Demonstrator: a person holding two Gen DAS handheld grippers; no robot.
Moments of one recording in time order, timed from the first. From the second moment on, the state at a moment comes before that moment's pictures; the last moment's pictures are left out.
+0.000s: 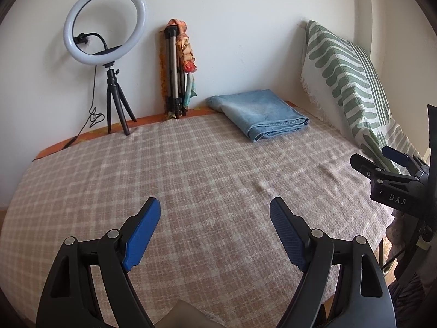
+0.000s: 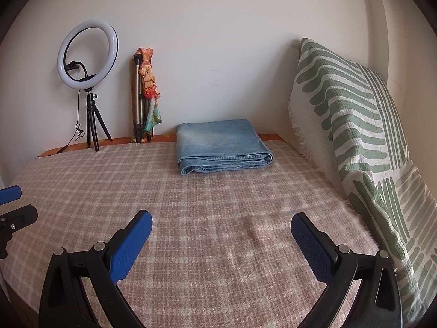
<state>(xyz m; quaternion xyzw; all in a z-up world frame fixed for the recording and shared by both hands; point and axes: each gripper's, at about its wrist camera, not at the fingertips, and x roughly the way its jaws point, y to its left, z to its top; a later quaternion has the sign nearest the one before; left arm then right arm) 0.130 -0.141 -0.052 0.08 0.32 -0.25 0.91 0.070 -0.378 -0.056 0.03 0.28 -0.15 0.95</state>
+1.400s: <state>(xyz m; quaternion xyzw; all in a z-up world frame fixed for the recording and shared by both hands) 0.128 -0.141 -0.048 0.07 0.31 -0.25 0.91 0.071 -0.379 -0.056 0.03 0.27 -0.16 0.95</state>
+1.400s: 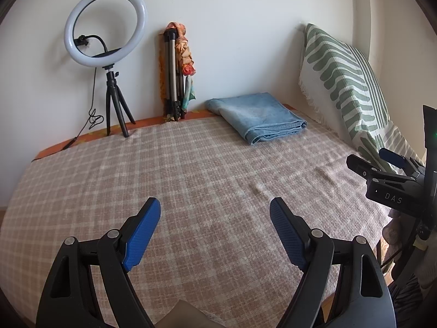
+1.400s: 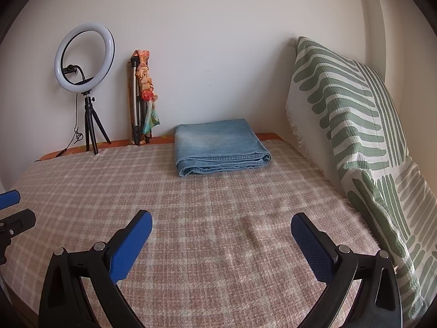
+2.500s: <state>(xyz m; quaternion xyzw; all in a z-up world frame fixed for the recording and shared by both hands) 0.127 -0.141 -0.048 0.08 0.31 -0.25 0.91 0.069 -0.377 -0.058 0.04 0.28 -0.16 0.95</state>
